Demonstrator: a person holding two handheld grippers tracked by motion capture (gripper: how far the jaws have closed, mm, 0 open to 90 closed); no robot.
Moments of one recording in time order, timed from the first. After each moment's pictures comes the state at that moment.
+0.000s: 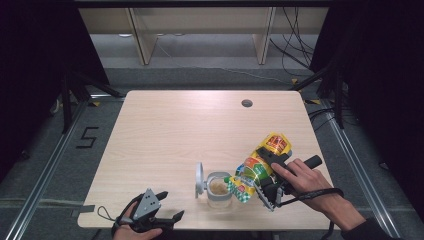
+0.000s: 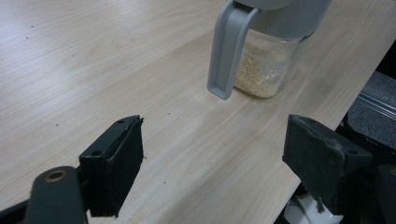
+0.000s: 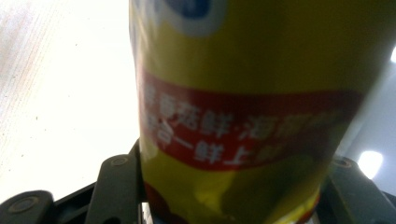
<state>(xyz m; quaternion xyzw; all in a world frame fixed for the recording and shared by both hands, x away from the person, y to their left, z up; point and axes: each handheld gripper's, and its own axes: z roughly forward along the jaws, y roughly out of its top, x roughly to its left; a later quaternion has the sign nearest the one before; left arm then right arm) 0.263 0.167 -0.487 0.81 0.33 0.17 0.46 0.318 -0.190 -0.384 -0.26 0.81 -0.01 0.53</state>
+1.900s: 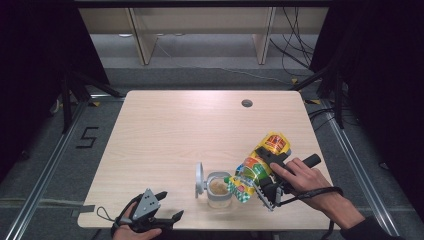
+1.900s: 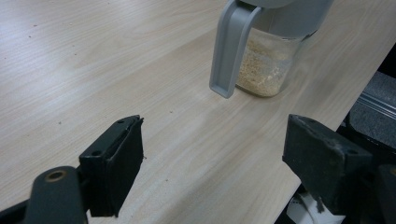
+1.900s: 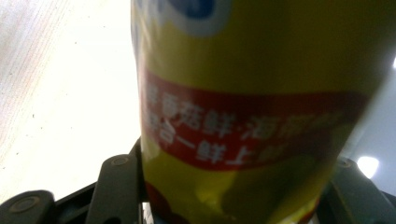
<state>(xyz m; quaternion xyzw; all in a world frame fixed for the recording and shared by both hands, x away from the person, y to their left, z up) 0.261 0.168 -0.488 0.80 0.35 0.16 0.46 0.318 -0.189 -0.386 -0.27 0.81 -0.02 0.53</state>
